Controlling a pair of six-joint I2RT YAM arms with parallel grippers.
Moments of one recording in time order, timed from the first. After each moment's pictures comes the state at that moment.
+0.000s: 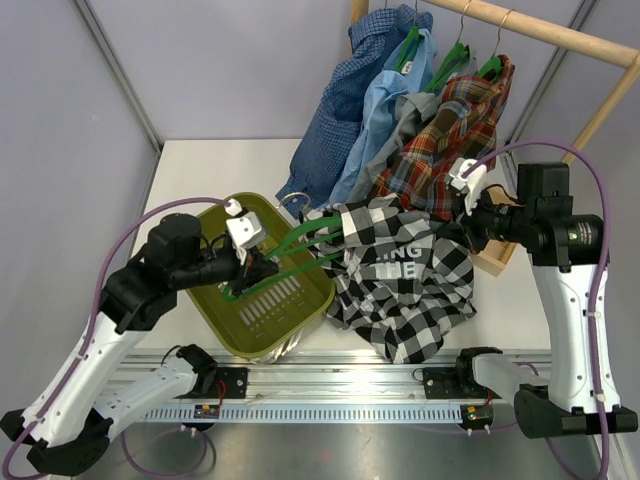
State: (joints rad) left arm -0.62 0.79 1.15 -0.82 0.47 0.13; right arm 0.06 1.09 1.57 -1.27 -0.69 -0.68
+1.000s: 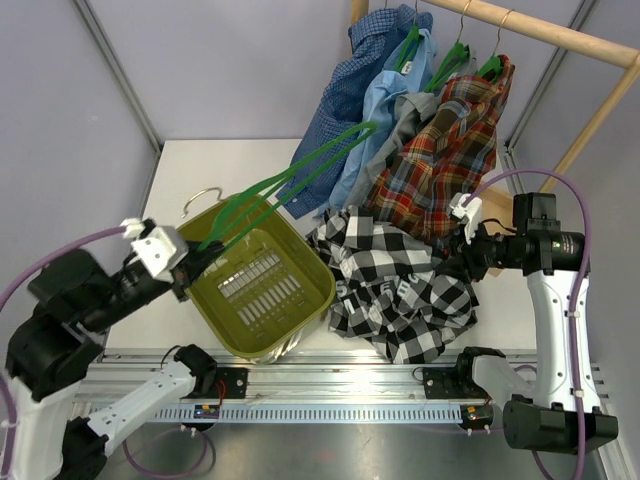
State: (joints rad) left arm -0.61 0.62 1.45 -0.93 0.25 0.25; right arm -0.10 1.00 1.26 -1.32 -0.79 -0.78
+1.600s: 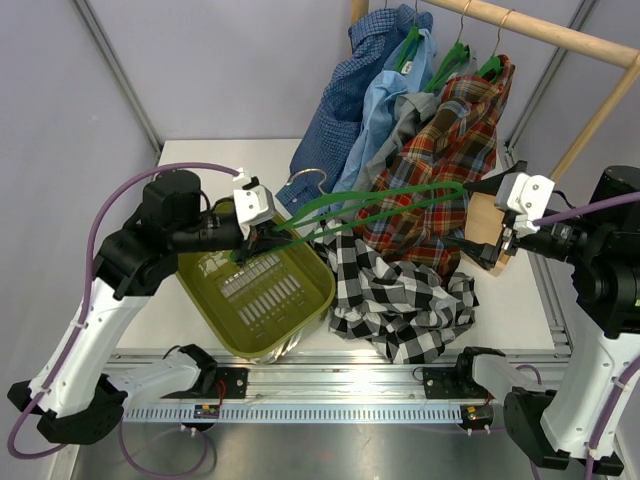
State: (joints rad) left arm -0.61 1.02 1.50 -0.87 0.63 0.35; right arm -0.10 1.07 1.98 -1.35 -1.06 -0.88
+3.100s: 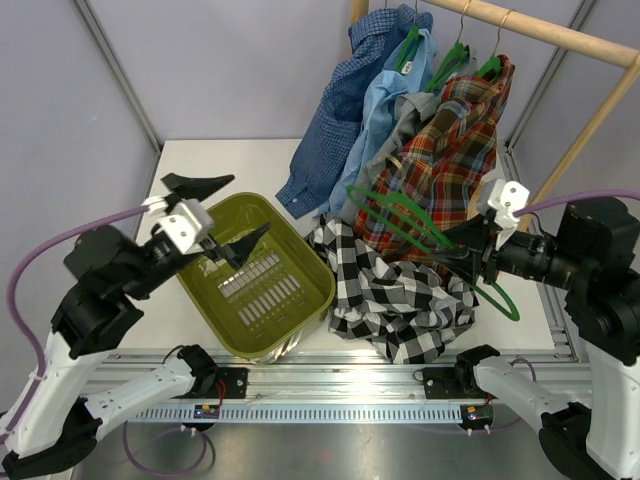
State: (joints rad) left arm -0.76 0.76 1.34 -0.47 0.16 0.34; right arm 0.32 0.92 1.75 -1.20 -0.69 -0.38
